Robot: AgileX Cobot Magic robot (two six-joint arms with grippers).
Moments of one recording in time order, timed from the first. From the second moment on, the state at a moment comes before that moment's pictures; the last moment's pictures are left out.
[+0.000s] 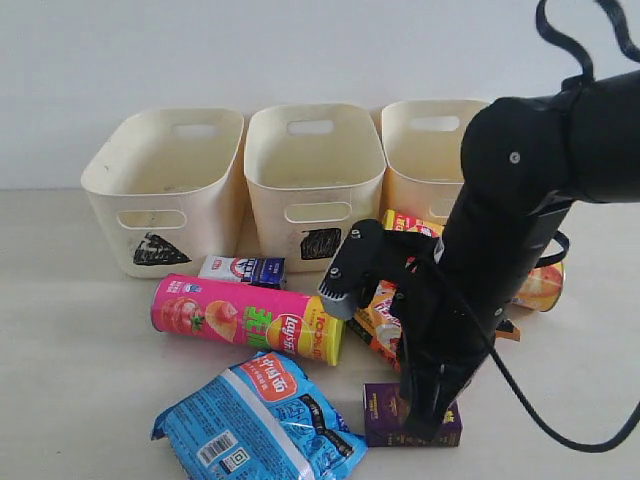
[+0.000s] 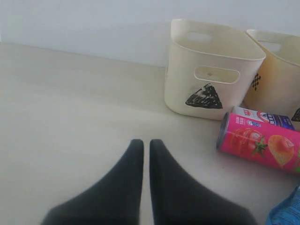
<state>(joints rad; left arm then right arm) 0.04 0.00 0.00 -0.01 0.30 -0.13 0.63 1.66 -1.08 0.18 0.88 -0.70</state>
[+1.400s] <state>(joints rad) 0.04 0.00 0.00 -0.01 0.30 -0.13 0.64 1.79 -1.17 0.09 0.83 -0.74</state>
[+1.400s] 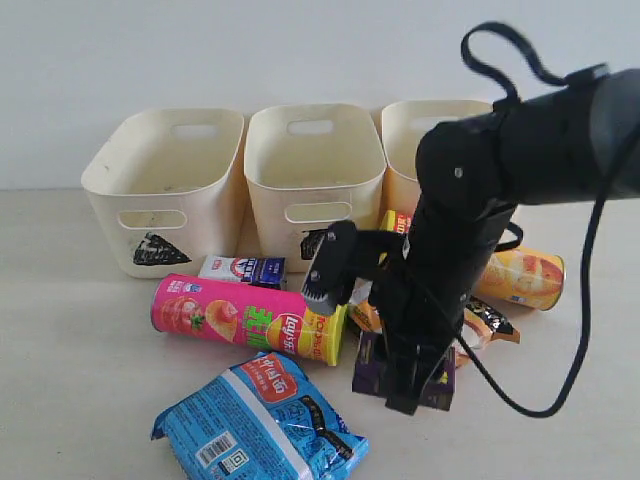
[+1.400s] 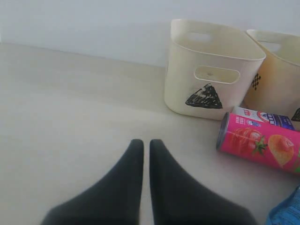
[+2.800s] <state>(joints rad) 0.04 0.00 0.00 -0.01 0.30 -0.13 0.64 1.89 -1.32 0.30 -0.38 -0.45</state>
